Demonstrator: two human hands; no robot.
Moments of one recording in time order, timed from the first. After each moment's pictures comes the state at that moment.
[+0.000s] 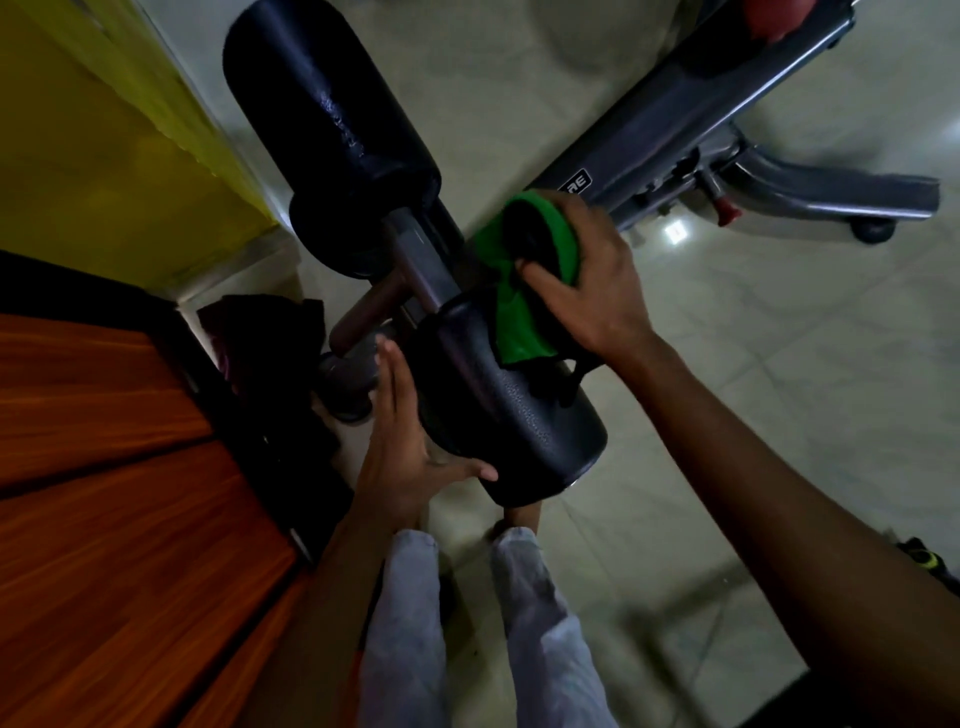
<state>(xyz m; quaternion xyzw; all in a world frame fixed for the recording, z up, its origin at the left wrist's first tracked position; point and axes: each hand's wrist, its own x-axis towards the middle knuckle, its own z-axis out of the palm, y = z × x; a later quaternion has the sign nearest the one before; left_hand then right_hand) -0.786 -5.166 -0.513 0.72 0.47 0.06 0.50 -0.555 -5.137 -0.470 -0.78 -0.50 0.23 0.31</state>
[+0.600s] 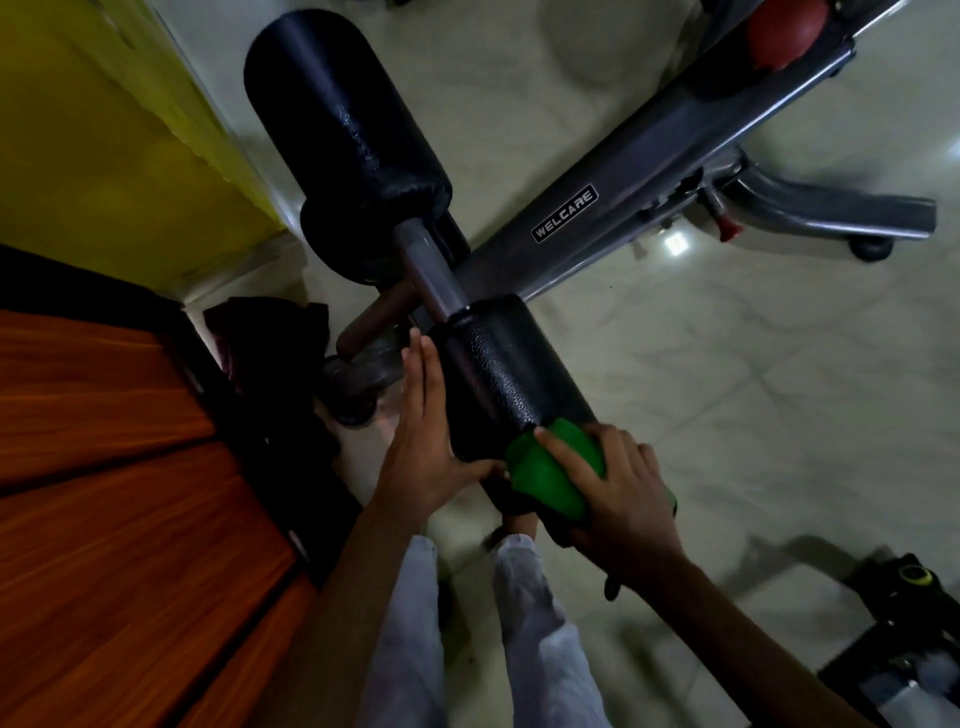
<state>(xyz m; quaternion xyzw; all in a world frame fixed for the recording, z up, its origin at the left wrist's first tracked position) -0.772 -5.162 -0.510 0.73 0.47 0.03 0.50 -0.606 -5.298 -0.488 -0.73 -0.67 0.09 0.08</state>
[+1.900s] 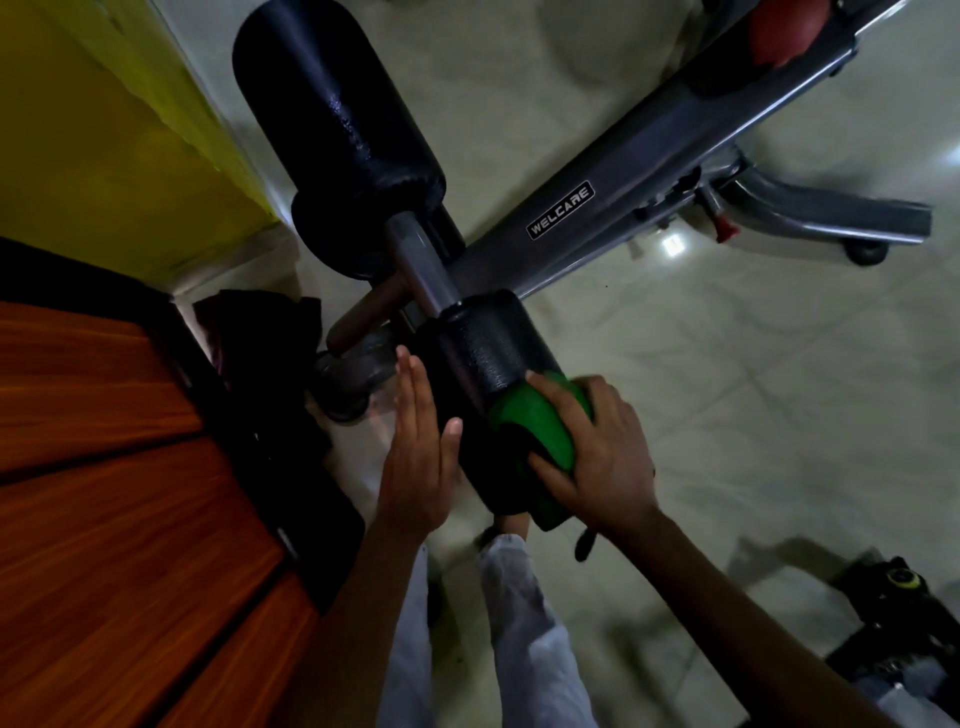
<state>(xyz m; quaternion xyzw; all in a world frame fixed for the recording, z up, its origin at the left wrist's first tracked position) -0.770 -5.194 -0.539 0.73 0.48 0.20 0.44 -0.597 -5.257 -0.483 -0.77 -0.60 0.17 0.15</state>
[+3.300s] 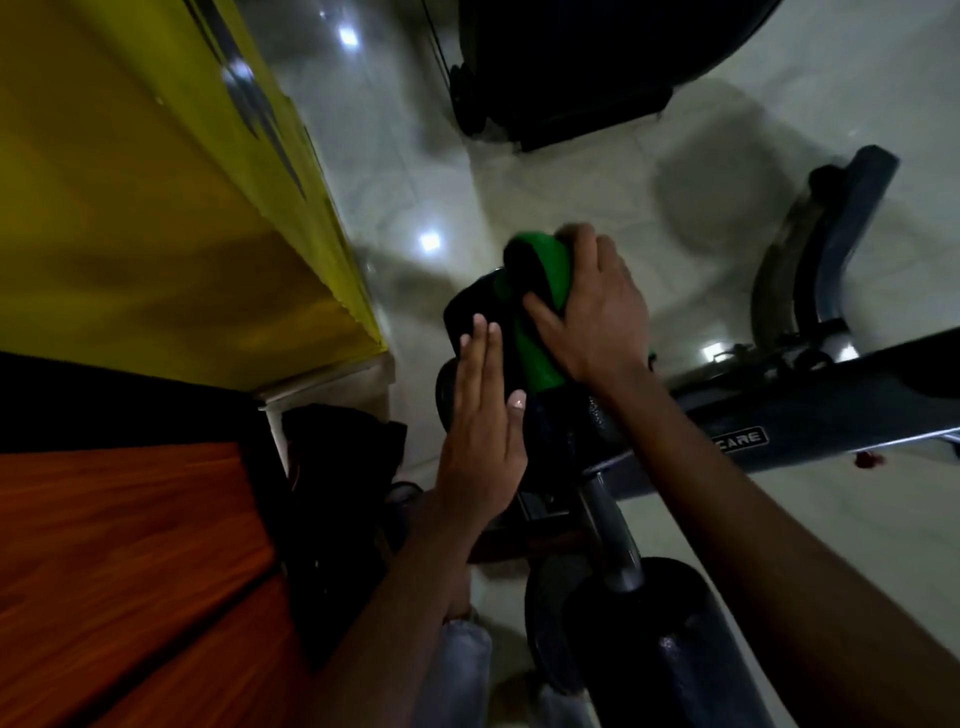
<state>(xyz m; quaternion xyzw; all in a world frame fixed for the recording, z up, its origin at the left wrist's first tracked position) -0.768 -4.904 -0.542 0.72 0.50 0.27 0.40 -0.631 -4.843 -0.491 -0.78 -0.59 0.11 0.17</state>
